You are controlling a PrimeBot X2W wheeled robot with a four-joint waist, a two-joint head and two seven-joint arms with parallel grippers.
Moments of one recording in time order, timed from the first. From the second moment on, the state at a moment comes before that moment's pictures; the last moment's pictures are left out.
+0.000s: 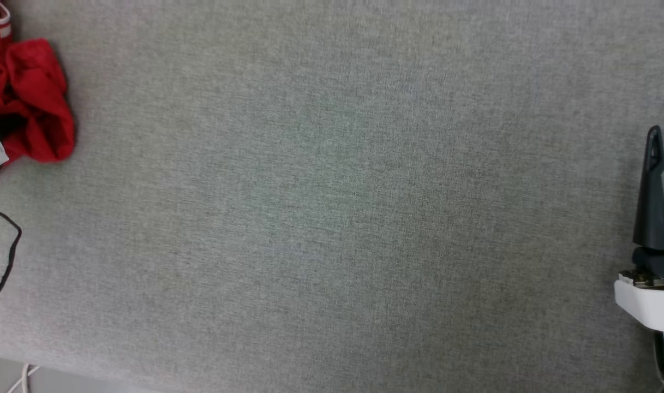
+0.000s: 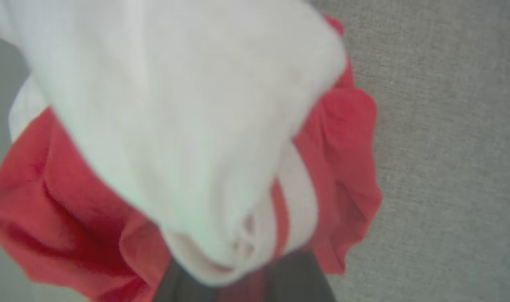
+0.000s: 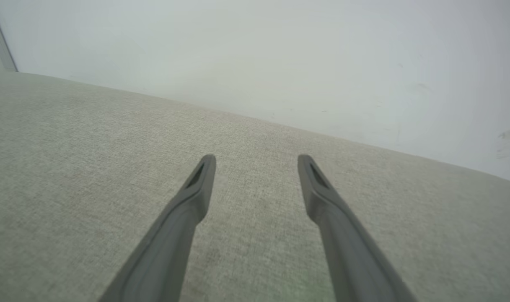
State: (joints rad) left arm -0.98 0.83 -0.59 0.68 -1.13 -0.13 0.62; right arm -0.14 -0.10 -0.17 -0.30 -0.14 0.13 -0.26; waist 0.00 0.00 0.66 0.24
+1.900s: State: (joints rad) left arm -1.18 0.68 -1.28 0.05 -0.97 -0.13 0.64; right arm -0.15 -0.05 -0.11 -0.16 0.08 0.13 -0.26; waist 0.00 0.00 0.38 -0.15
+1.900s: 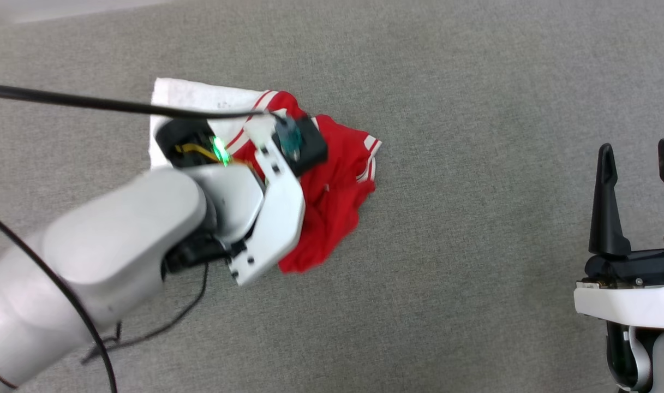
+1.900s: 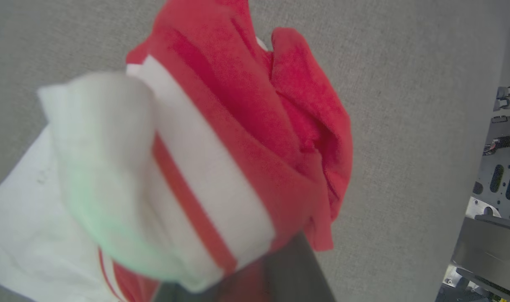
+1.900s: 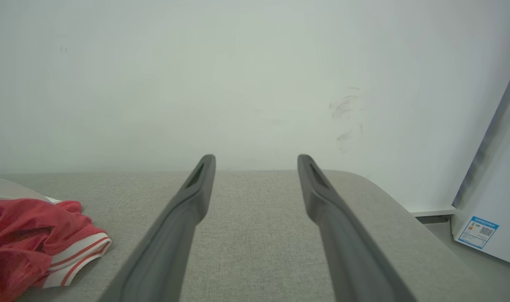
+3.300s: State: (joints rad) left arm -0.69 0.65 -0.97 0.13 -0.74 0.42 -0.26; right arm -0.03 -0.05 -0.09 -0.12 0.03 0.13 -0.26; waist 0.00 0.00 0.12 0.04
